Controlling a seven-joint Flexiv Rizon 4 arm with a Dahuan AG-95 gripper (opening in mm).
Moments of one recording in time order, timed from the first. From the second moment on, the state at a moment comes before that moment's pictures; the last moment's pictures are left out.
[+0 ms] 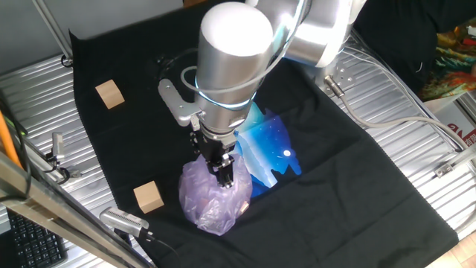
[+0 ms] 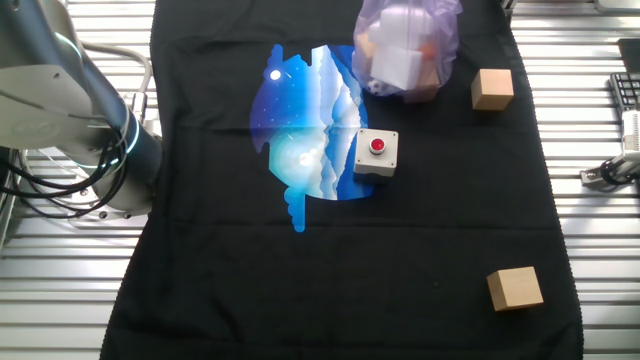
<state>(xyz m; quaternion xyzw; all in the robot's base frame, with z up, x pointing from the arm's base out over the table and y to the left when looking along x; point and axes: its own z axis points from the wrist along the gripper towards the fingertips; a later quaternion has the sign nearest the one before) 0.537 0.258 0.237 -0.07 0.99 0.00 0.07</state>
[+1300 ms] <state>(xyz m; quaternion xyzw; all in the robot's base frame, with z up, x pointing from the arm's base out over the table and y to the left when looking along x) 0.540 0.261 0.236 -0.06 1.00 -0.01 0.03</state>
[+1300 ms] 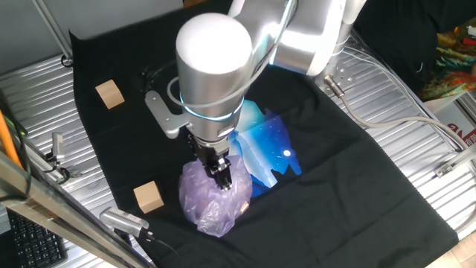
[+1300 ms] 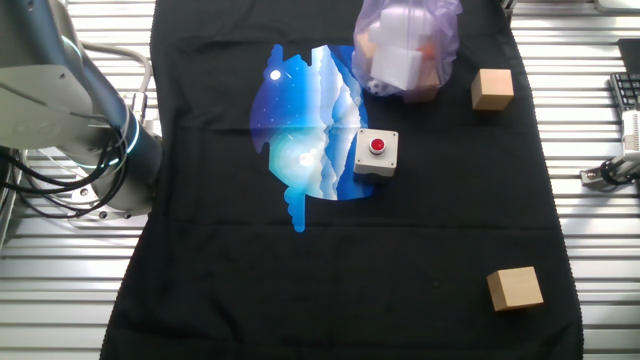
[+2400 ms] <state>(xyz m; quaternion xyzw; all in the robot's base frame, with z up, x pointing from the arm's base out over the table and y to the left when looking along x) 0.544 0.282 0.195 -0.05 1.00 0.01 0.03</state>
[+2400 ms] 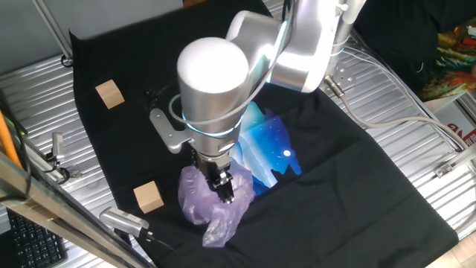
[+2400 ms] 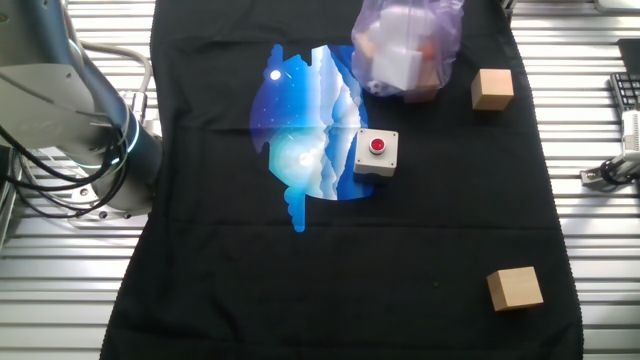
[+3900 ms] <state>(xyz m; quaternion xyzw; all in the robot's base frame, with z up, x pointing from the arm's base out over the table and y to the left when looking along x) 0.556 0.243 0.139 -0.12 0.99 0.01 0.05</state>
